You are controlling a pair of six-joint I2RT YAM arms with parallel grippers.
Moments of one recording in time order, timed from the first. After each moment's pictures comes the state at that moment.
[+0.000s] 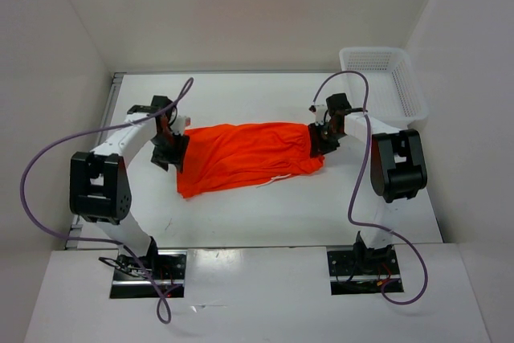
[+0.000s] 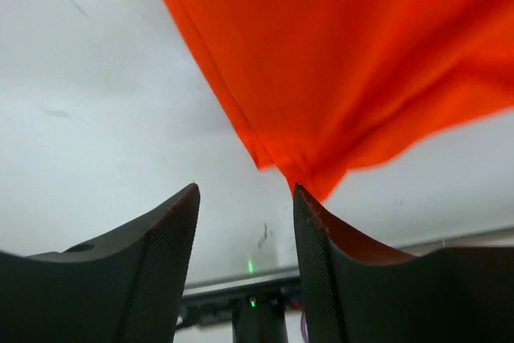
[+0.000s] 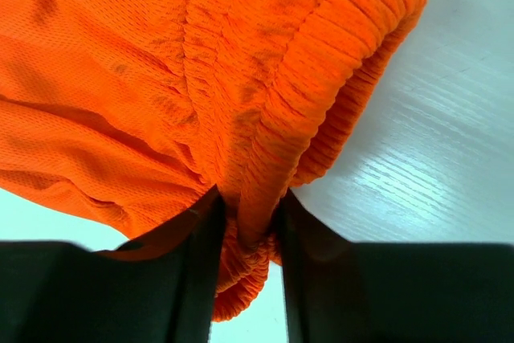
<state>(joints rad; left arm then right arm) -0.10 1.66 1.21 -1.01 0.09 0.07 0.13 1.86 1.20 -0.56 -0.31 -0.10</state>
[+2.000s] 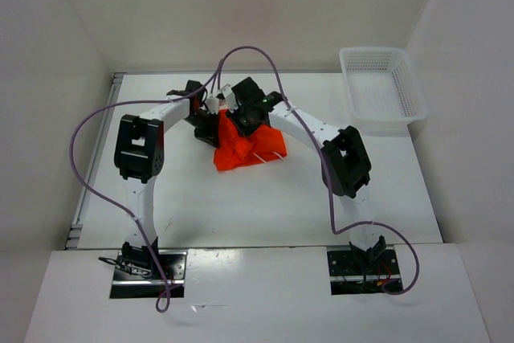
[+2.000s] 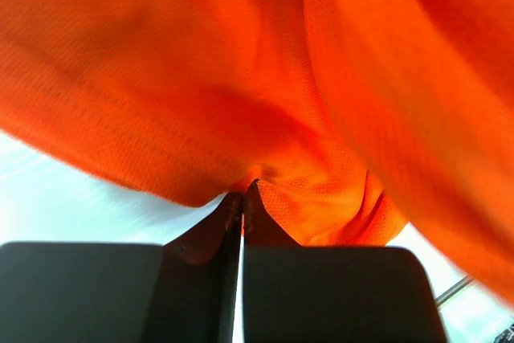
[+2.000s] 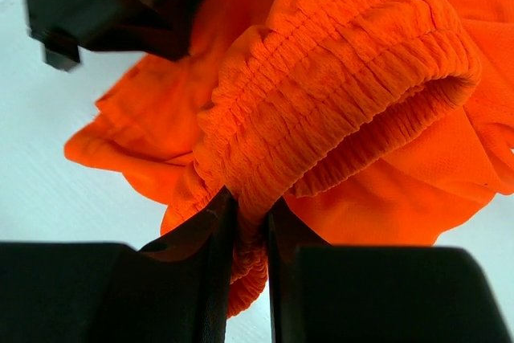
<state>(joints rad) -0.19 2.20 1.68 -0.77 0.47 0.07 0.70 2.13 1.87 -0.64 -0.08 -0.13</state>
